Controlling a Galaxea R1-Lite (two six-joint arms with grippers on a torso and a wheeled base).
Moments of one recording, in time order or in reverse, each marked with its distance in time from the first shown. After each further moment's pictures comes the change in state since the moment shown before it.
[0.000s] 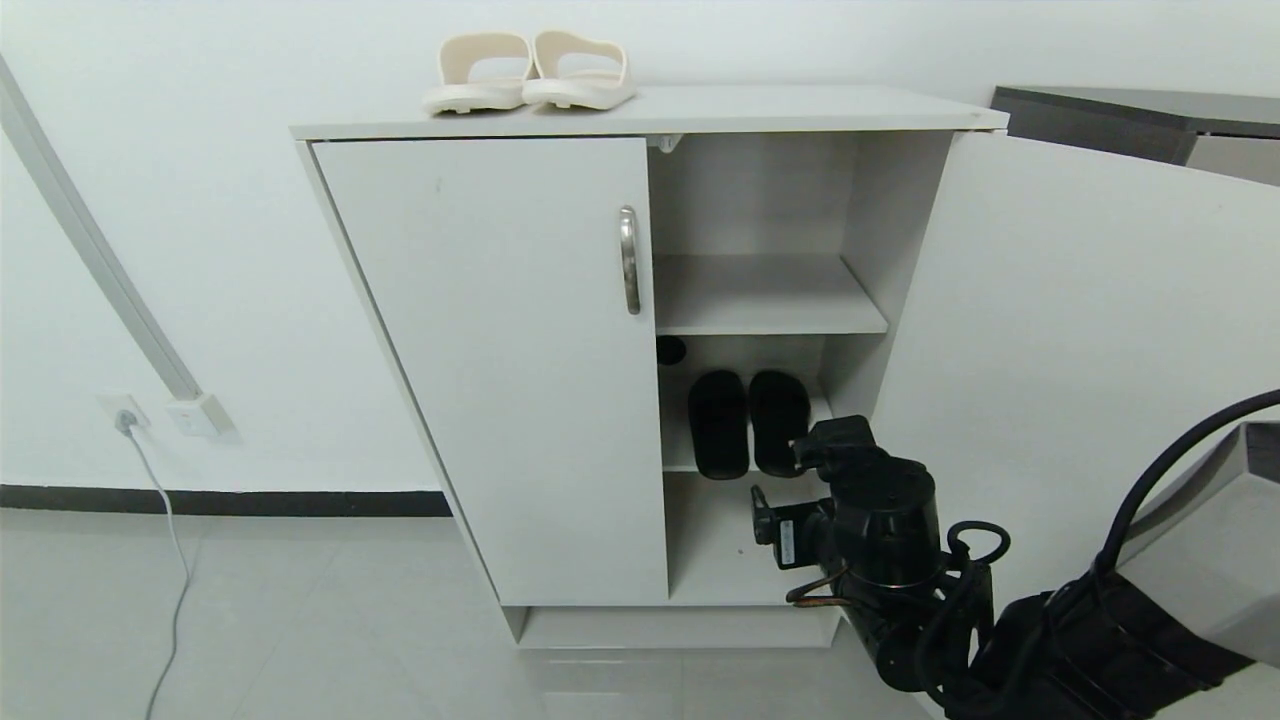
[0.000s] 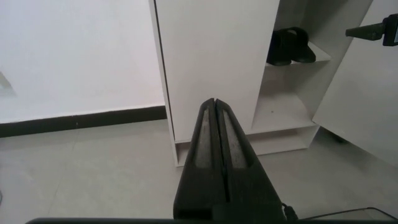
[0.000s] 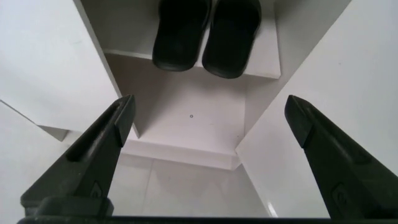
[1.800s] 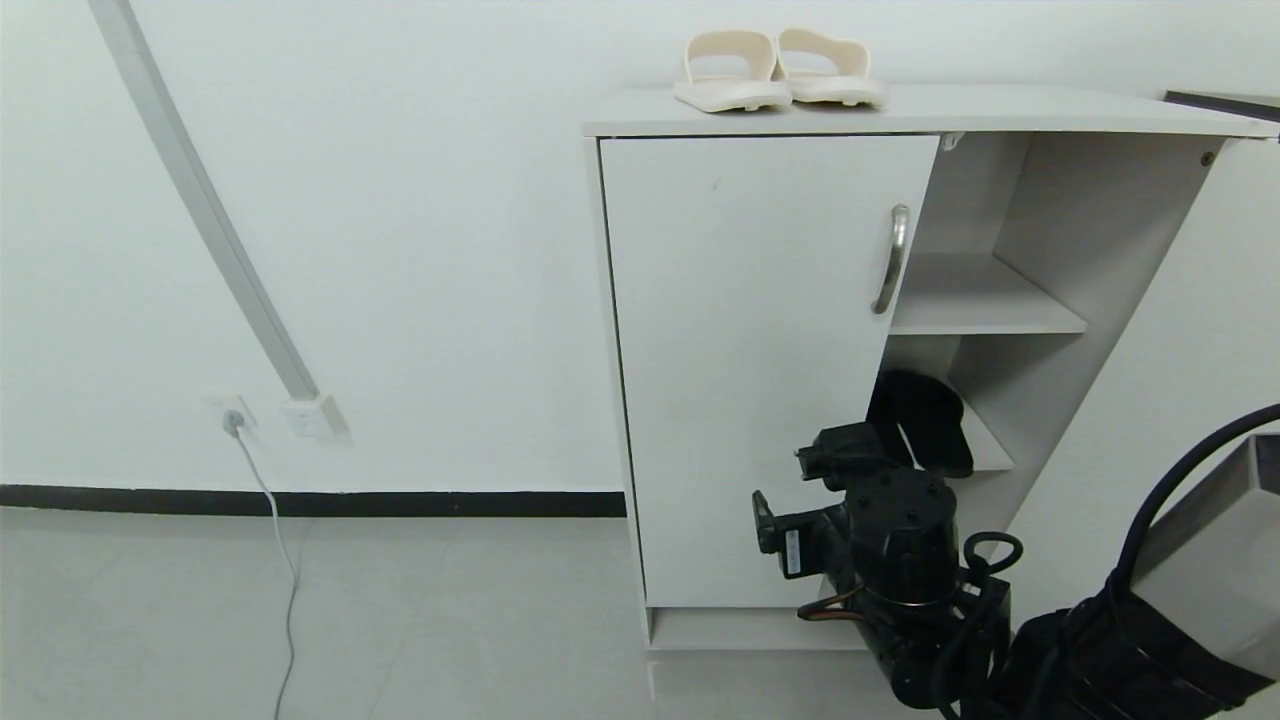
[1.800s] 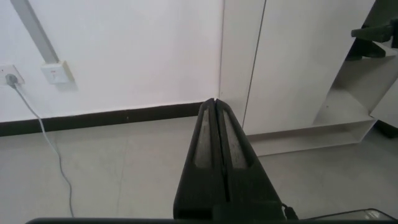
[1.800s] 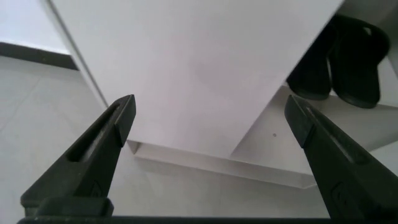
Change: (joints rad) left arm 0.001 0.000 0.000 0.000 0.006 -0.002; right arm 0.003 -0.014 0.057 -0.073 0.011 -0.034
